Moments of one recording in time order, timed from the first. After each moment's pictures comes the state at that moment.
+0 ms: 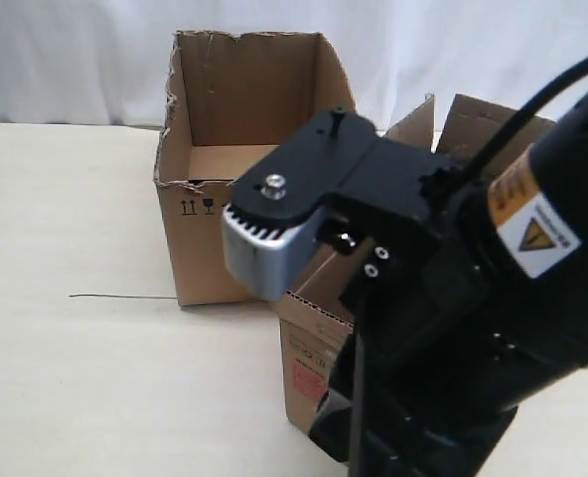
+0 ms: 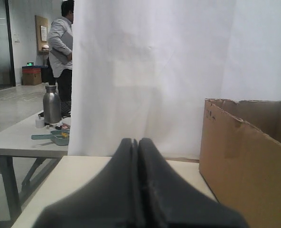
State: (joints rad) left arm 0.02 0.01 0.00 -0.01 -0.03 0.02; right arm 1.15 1.27 -1.20 0.19 1.22 -0.09
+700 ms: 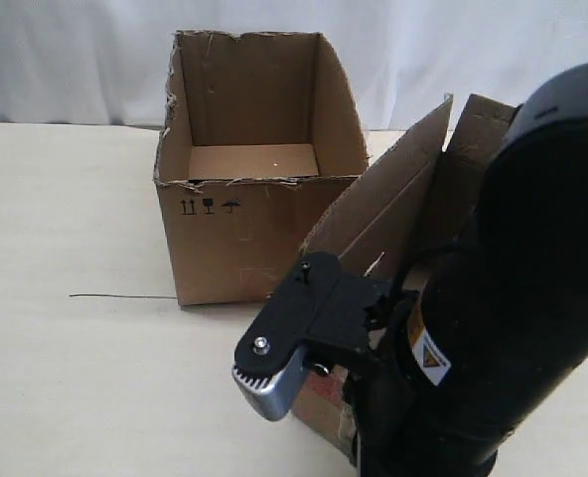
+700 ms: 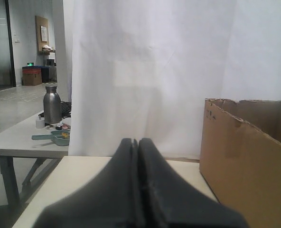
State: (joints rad) left arm 0.02 0.01 0.00 -0.01 -0.03 0.02; right arm 1.15 1.39 -1.05 0.10 1.22 -0.10
